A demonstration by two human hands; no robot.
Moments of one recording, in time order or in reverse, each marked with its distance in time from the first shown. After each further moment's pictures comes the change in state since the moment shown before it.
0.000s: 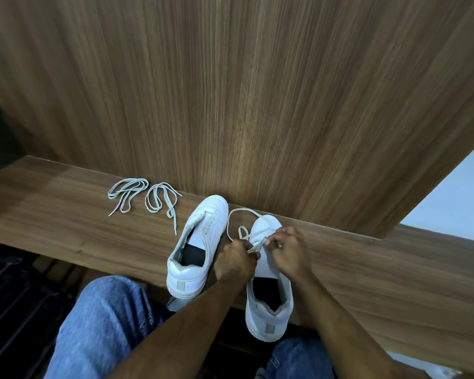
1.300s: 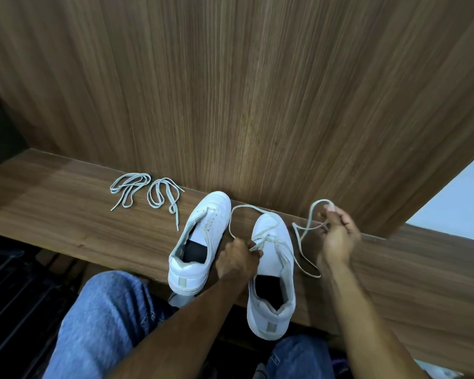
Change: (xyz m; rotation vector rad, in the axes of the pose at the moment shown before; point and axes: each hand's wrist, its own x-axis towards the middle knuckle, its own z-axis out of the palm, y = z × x) left_hand 0.014 -0.011 0.016 -0.002 0.003 -0.052; right_hand 0.016 0.000 -0.052 1.173 0.614 0.291
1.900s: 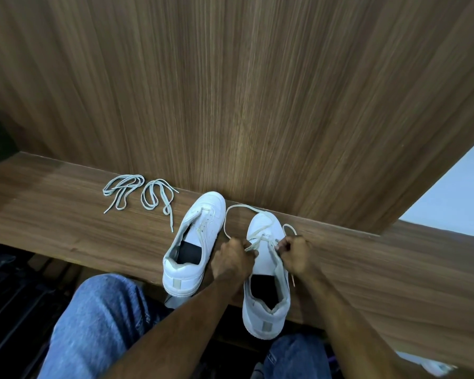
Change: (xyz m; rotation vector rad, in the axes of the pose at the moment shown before) left_hand -0.001 0.002 -0.001 0.040 -0.006 0.009; right_hand 0.005 0.069 -0.021 -1.264 -0.577 -0.062
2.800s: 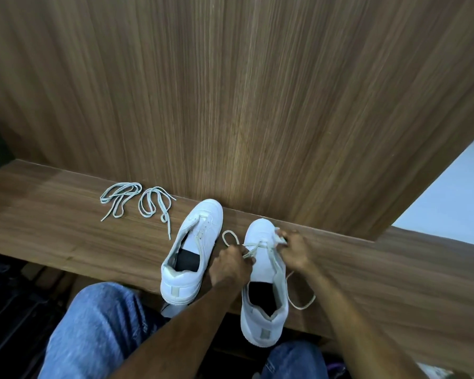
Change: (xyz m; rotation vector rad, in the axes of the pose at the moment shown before) left_hand -0.013 0.008 -0.012 -0.001 0.006 0.076; right_hand 0.013 -0.012 -0.016 0.056 -0.082 -0.148
